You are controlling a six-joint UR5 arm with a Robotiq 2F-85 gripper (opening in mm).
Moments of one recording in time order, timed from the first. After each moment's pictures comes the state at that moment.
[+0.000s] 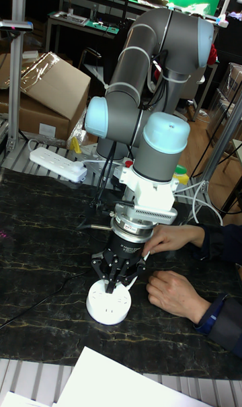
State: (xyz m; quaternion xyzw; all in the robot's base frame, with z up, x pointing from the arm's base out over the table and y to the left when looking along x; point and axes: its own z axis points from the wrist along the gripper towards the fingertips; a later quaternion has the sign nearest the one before) arm 0.648 0.026 0.045 -0.04 1.00 -0.02 0.08
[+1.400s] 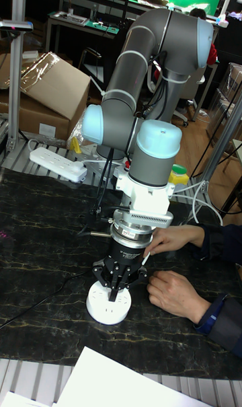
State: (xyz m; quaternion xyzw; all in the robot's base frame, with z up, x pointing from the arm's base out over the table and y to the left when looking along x) arm 0.656 0.037 0.032 -0.03 0.99 0.00 0.10
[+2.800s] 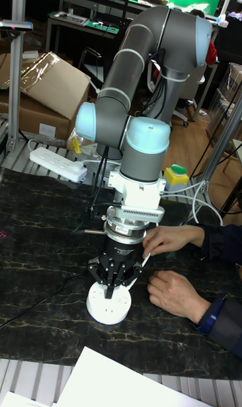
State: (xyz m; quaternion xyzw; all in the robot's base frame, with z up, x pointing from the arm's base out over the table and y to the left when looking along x) arm 0.650 0.028 0.030 -0.04 0.99 0.01 0.11
